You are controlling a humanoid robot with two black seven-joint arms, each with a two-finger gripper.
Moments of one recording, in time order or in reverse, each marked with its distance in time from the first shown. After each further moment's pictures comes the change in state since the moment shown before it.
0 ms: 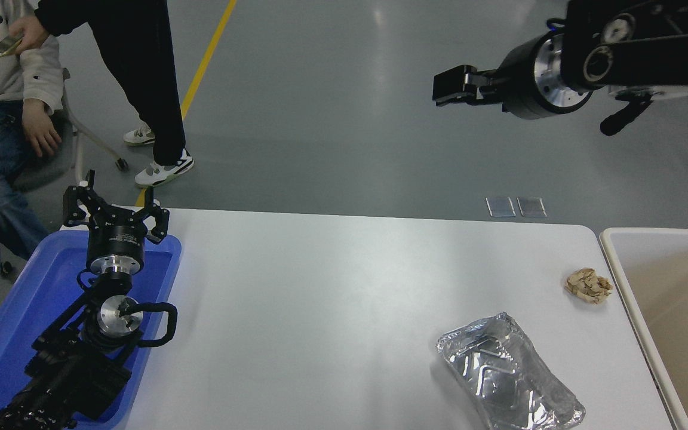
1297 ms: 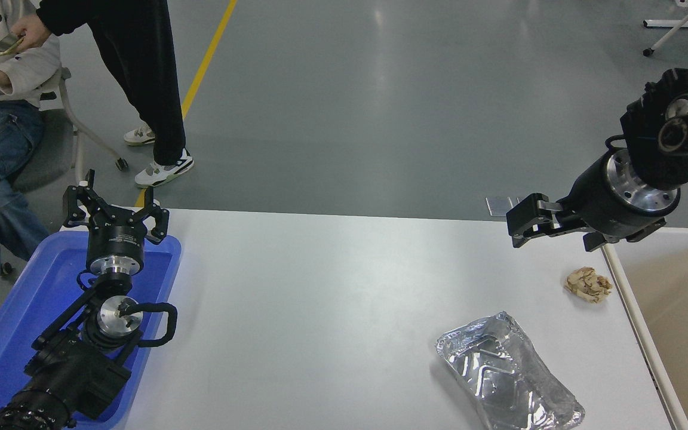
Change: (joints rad) left arm 0.000 0.000 0.000 0.000 0.000 0.000 0.000; right arm 0.087 -0.148 -0.226 0.226 0.019 0.290 -0.004
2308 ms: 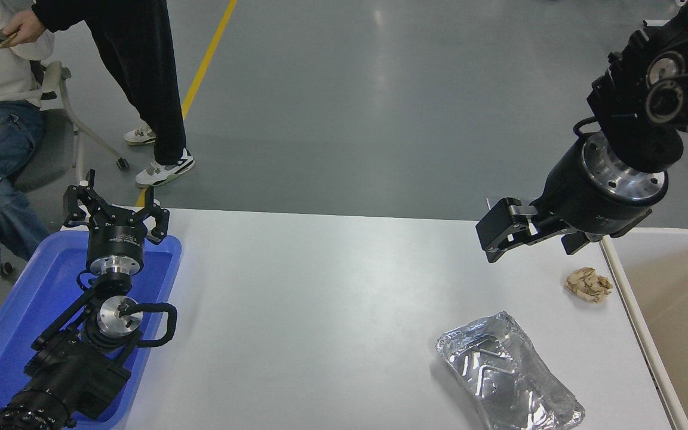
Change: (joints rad) left arm 0.000 0.000 0.000 0.000 0.000 0.000 0.000; right arm 0.142 0.130 0.086 0.035 0.058 0.188 0.007
